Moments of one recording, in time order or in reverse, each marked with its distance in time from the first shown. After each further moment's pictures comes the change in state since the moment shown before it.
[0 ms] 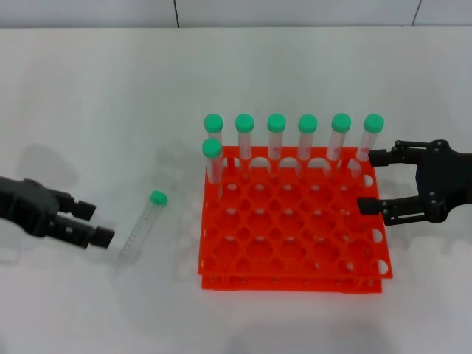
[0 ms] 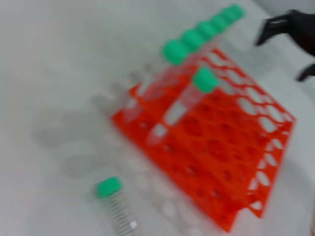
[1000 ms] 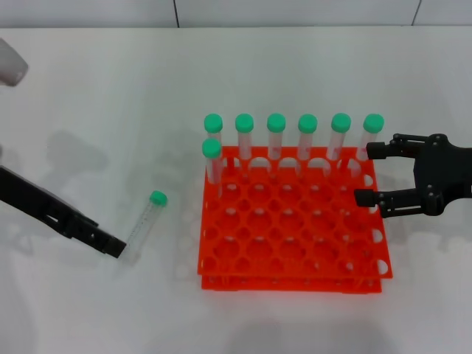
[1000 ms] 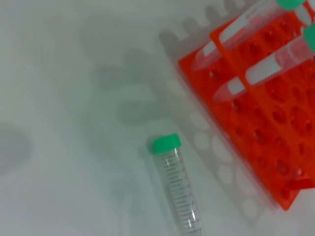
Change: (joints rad) left arm -0.145 -0.044 0.057 -0.079 0.258 -0.093 -0.204; right arm 0.001 0.000 -0.004 0.021 0.039 0.016 -0.005
